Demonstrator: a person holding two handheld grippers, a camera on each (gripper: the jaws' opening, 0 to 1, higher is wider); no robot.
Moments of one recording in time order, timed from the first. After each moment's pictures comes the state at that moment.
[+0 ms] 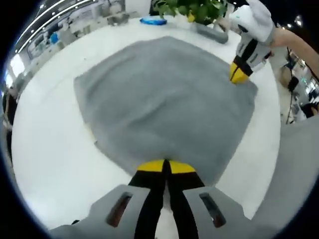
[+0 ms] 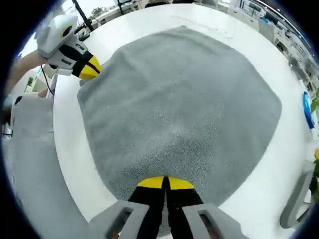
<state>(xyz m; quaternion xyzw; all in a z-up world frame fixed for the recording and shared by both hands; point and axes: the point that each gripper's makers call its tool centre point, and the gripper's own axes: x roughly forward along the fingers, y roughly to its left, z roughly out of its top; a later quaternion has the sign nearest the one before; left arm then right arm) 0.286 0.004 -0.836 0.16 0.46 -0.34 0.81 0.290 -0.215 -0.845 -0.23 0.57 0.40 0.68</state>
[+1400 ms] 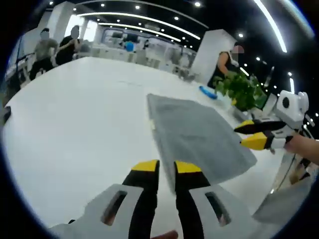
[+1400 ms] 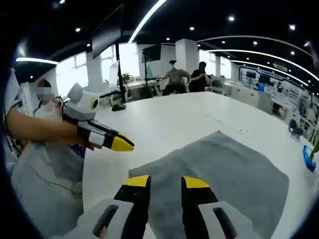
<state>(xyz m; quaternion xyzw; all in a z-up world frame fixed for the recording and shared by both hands) 0.240 0.086 -0.783 -0.14 0.27 -0.12 0.94 0.246 -0.030 -0.750 -0.16 0.22 0.52 0.81</state>
